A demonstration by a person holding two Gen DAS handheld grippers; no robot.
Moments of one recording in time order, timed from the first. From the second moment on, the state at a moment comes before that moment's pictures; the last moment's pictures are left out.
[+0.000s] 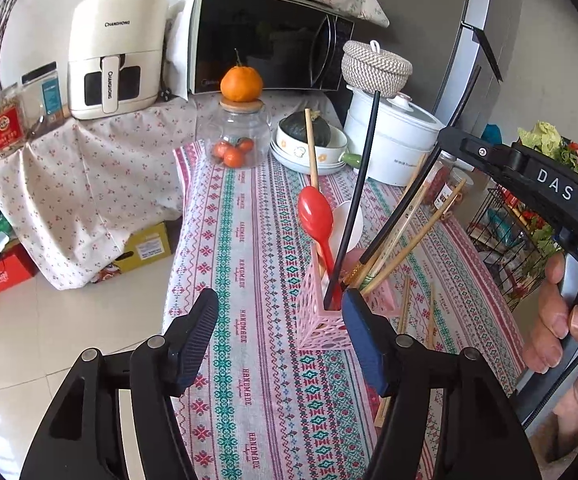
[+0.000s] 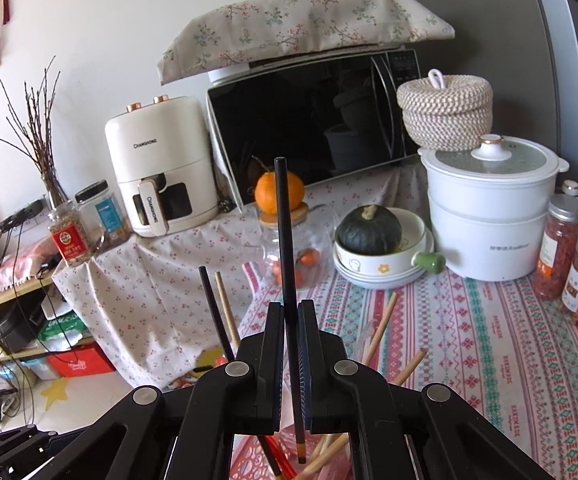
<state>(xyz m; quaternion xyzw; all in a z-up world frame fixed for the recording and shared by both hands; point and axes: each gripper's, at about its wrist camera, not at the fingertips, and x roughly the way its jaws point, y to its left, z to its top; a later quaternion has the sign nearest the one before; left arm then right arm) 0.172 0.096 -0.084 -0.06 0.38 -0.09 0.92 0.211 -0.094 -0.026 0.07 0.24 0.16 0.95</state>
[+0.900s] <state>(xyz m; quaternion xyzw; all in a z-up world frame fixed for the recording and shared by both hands) 0.166 0.057 -0.092 -0.04 0.41 -0.12 0.91 0.170 -0.183 -0.019 0.08 0.27 0.12 0.95</state>
